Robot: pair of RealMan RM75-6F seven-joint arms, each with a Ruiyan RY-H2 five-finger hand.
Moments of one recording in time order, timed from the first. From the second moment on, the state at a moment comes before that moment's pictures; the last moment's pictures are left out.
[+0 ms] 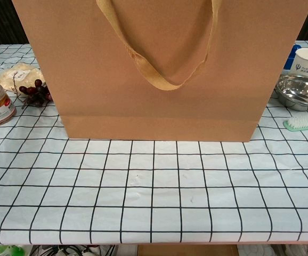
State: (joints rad) left arm -0.74 -1.15 -0.08 -1.53 0.64 0.87 0.47; right arm 0.09 -1.11 0.09 -1.65 -1.37 1.40 -0.08
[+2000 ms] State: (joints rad) left arm -0.71 -0.73 -0.38 -2.26 0.96 1.13 0.08; right arm 0.08 -1.10 0.10 -1.65 -1.35 1.40 -0.01
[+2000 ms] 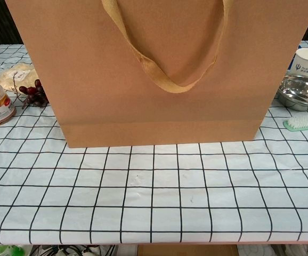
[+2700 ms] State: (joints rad) left arm -0.90 -0.96 -0.38 -2.20 0.93 1.04 0.21; right arm 0.08 -1.10 0.10 -1.65 -1.34 1.39 0.00
